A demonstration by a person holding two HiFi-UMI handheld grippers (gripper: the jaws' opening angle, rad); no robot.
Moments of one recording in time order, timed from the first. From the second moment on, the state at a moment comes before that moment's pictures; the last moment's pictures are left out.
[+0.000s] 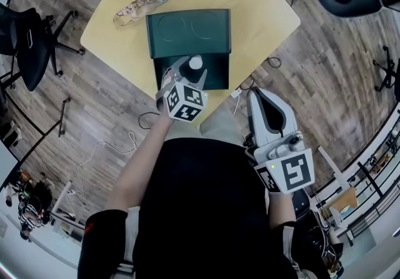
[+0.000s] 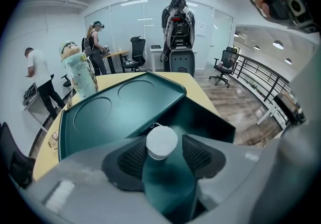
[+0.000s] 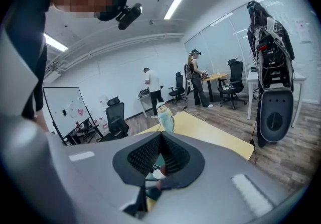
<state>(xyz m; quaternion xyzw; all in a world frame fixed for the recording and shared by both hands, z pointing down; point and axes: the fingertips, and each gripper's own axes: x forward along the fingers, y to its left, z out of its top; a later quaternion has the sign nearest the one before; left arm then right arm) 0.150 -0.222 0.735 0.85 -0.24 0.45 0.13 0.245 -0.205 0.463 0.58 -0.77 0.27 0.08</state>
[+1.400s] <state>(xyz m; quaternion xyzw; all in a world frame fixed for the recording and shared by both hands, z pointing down) 0.132 -0.216 0.703 0.88 -0.23 0.40 0.13 0.214 -0.186 0.456 0.59 -0.76 0.25 0.08</state>
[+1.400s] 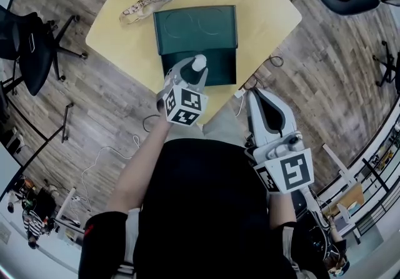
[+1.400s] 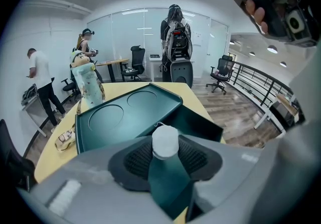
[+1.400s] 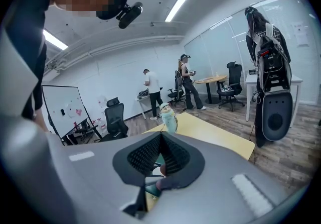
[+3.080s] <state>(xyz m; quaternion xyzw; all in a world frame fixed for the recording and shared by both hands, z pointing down) 0.015 -0.174 0.559 0.94 -0.20 0.26 0.08 0.074 -0.111 0.435 0.64 -0.74 0.23 0.05</state>
